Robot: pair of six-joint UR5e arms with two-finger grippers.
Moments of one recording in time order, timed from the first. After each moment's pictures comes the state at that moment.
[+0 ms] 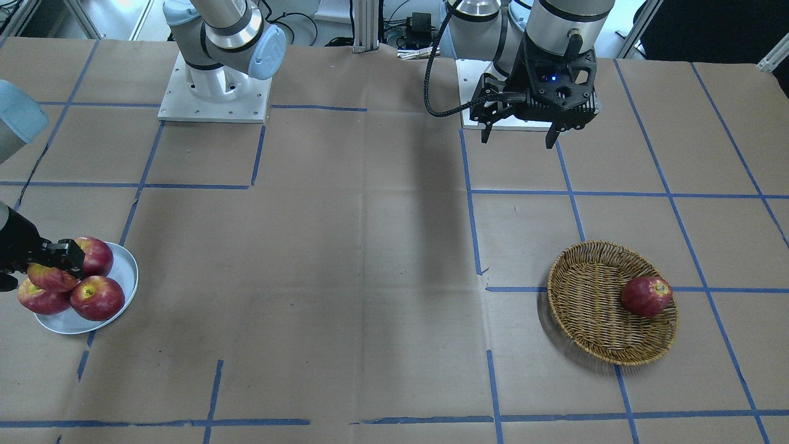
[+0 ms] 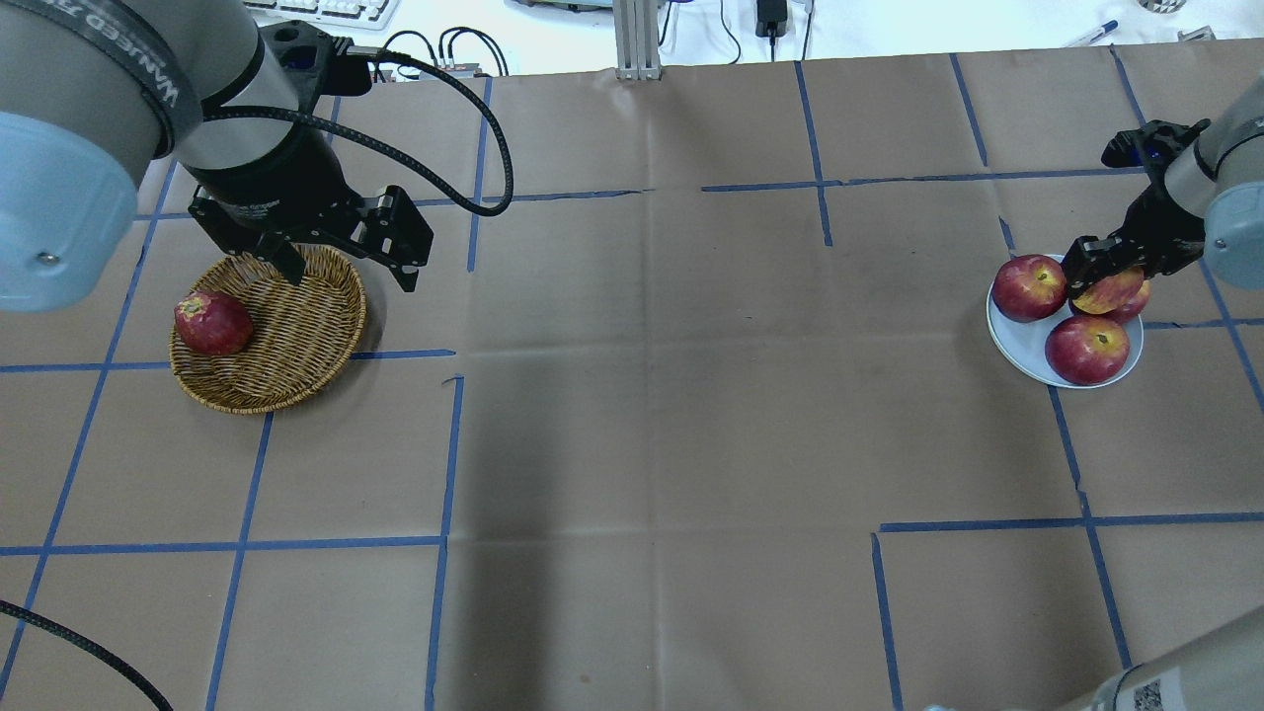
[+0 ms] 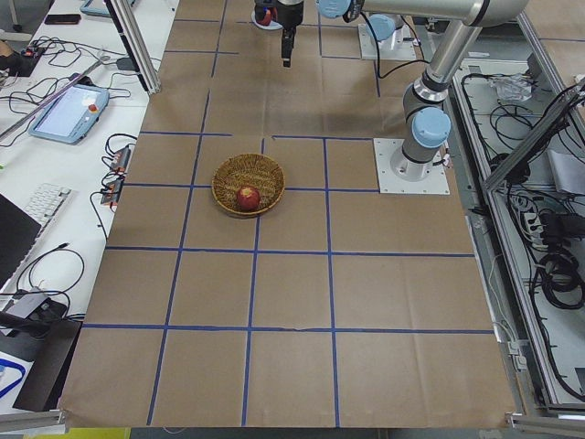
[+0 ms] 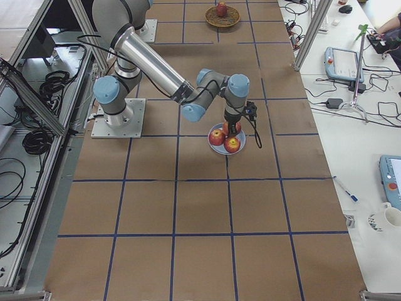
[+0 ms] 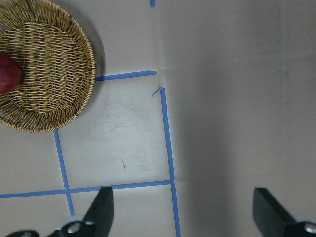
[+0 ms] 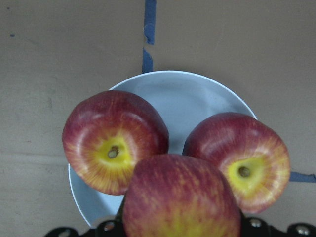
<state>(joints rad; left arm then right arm) -1.63 -1.51 -1.62 -1.58 1.60 0.05 1.08 -1.25 1.81 -2.14 -1.55 -0.56</state>
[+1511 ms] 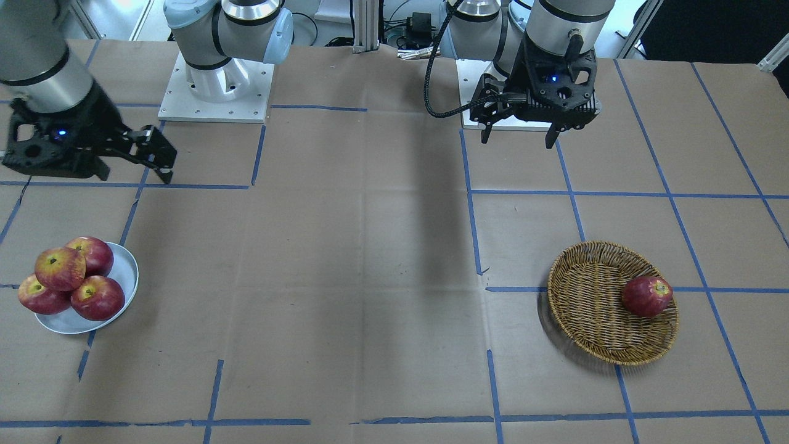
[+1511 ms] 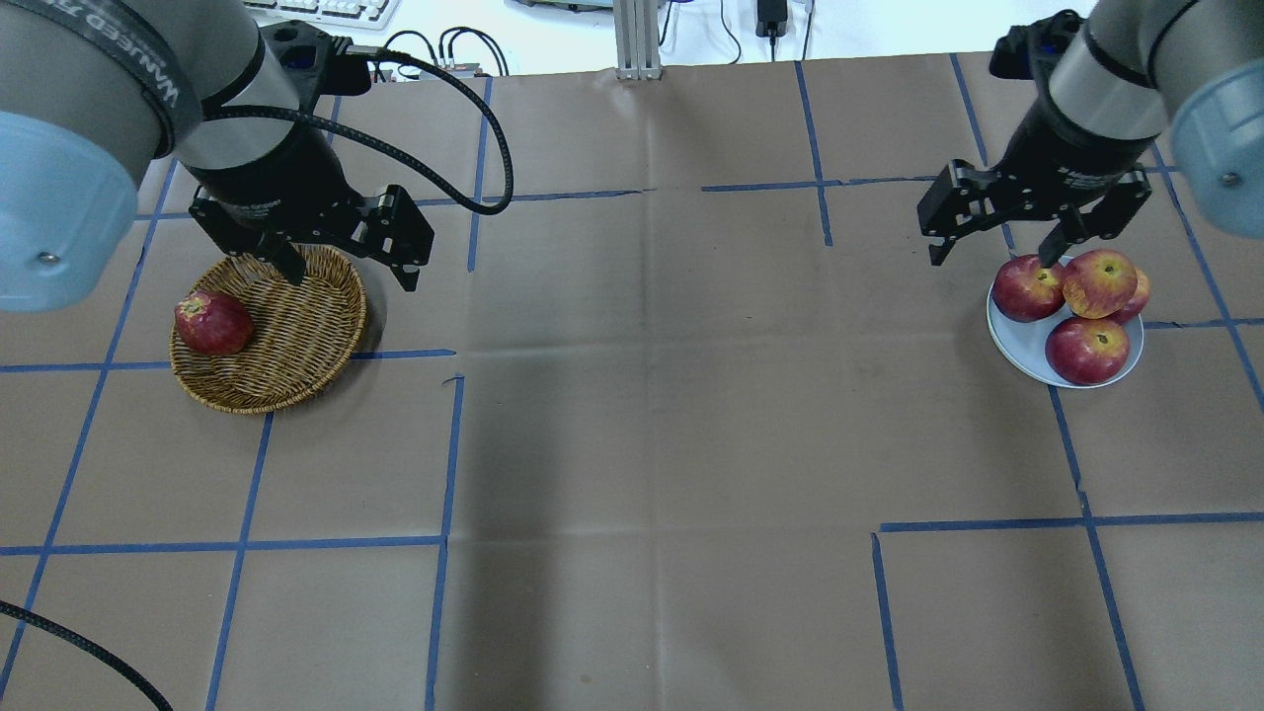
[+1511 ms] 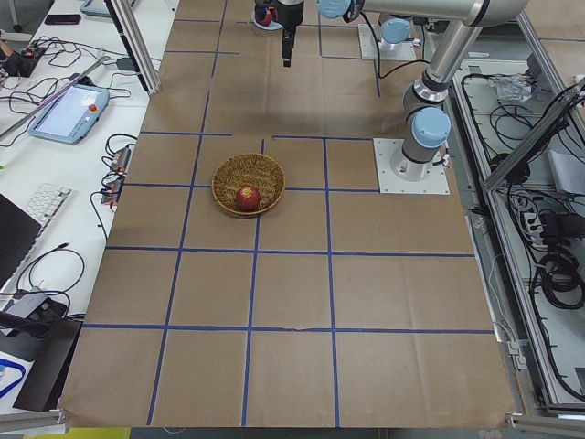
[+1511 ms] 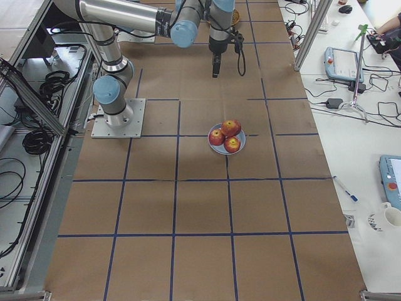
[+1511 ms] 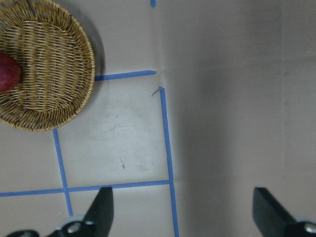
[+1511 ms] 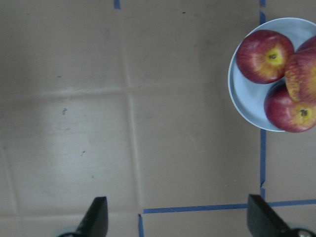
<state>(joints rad) -1.63 -1.51 -1.62 -1.58 1.60 0.04 1.50 -1.60 1.69 -1.63 -1.55 -0.03</state>
